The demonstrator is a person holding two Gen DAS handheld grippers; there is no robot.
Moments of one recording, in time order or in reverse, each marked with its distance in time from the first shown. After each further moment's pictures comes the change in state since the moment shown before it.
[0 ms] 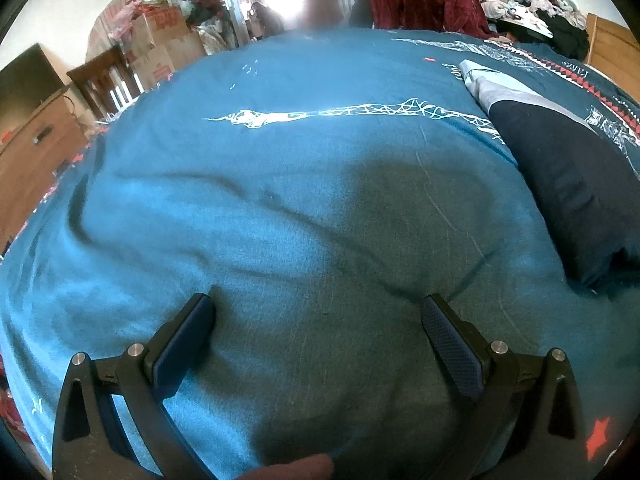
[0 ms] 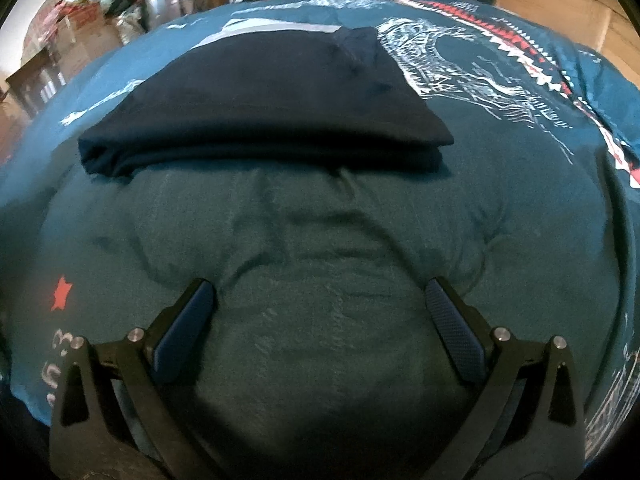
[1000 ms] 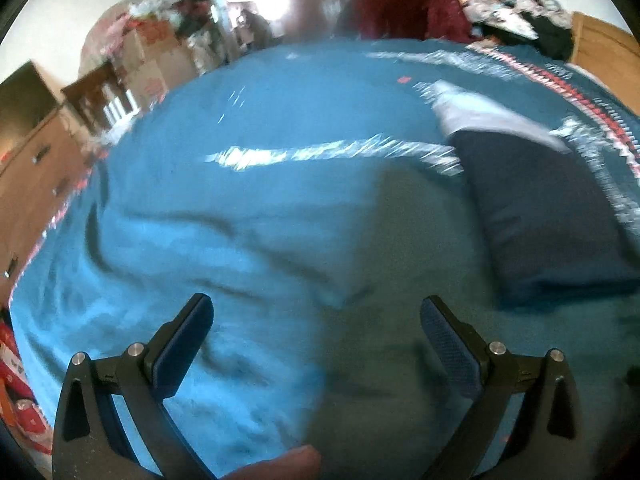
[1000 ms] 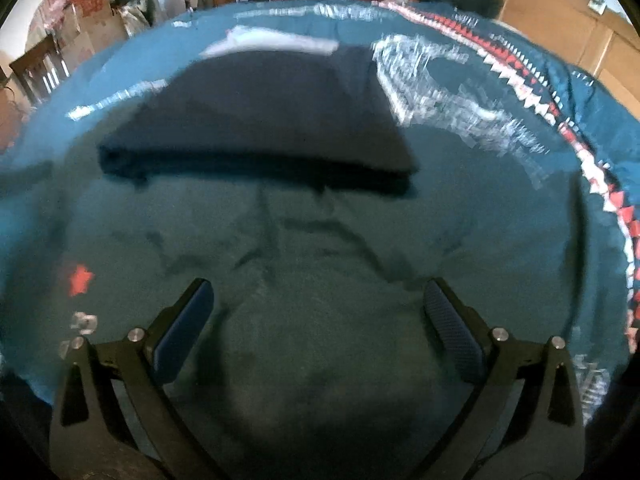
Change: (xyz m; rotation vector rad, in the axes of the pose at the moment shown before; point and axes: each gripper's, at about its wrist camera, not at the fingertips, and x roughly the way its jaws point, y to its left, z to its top) left arm -0.070 -0.032 0.025 0.040 -0.024 -0.032; right arm -0.042 0.001 0.007 -0.046 -0.006 -0.065
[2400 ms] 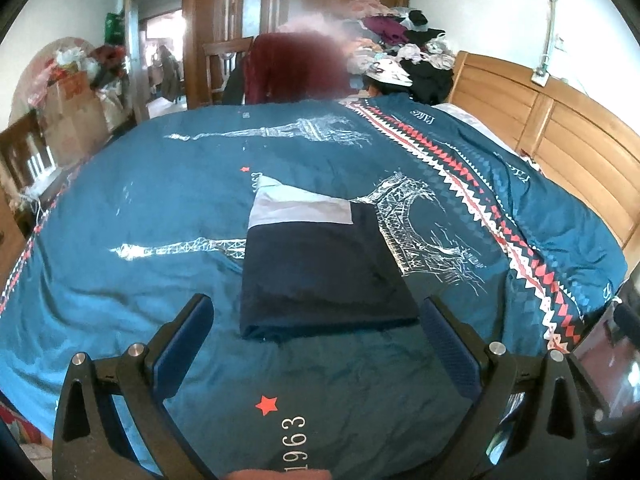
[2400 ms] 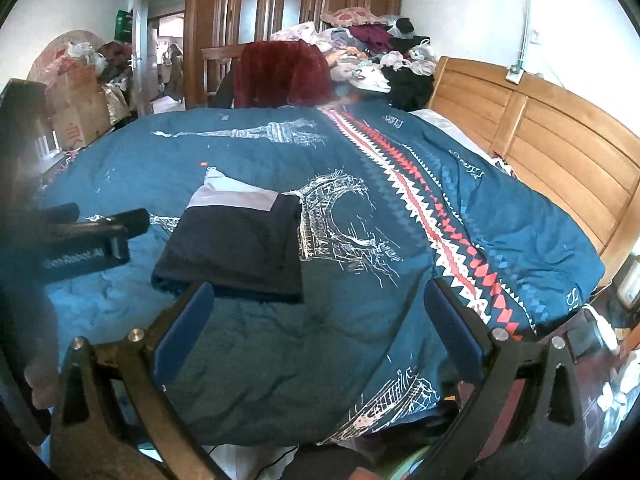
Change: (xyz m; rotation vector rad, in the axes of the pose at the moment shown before) left arm -0.210 -0.110 0.049 0.087 -0.138 -0.363; right arm -0.210 -0.028 0.031 0.051 -0.309 -0.158
